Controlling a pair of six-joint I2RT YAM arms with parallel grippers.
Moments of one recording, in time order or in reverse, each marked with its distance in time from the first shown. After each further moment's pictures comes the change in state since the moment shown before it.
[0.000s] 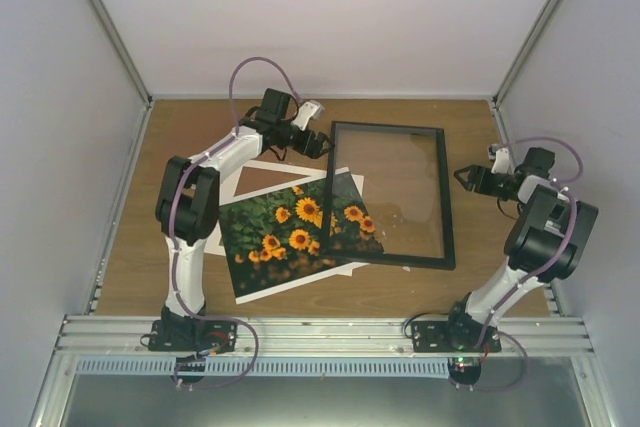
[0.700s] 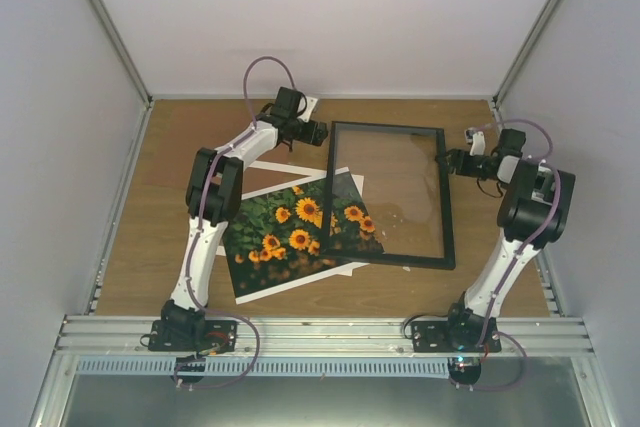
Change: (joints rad) left arm -0.002 0.411 0.460 -0.010 -0.355 -0.113; right arm 0.132 0.283 0.230 0.129 -0.028 0.092
